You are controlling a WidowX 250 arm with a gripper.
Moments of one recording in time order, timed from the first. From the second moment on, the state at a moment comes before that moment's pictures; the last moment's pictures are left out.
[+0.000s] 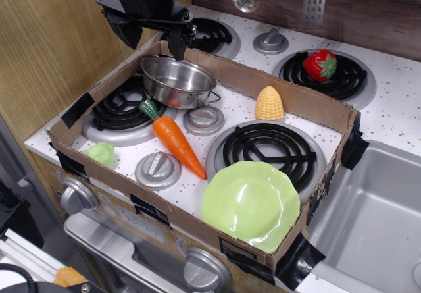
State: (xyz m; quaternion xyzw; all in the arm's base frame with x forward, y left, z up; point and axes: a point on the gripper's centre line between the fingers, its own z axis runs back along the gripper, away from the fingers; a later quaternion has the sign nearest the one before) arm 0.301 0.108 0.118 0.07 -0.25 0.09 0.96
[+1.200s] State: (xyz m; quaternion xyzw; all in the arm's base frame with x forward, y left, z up) arm 0.265 0.076 0.103 0.07 -0.26 0.42 0.87
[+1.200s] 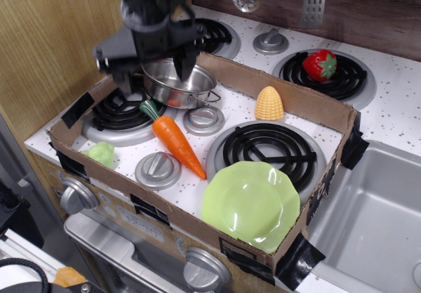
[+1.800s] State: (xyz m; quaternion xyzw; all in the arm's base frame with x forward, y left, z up) arm 0.260 0.074 0.054 0.02 -0.29 0.44 0.85
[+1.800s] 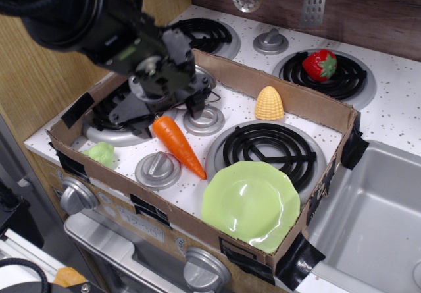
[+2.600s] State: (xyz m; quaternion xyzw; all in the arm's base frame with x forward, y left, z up) arm 0.279 0.092 0.012 0.01 -0.25 0.45 0.86
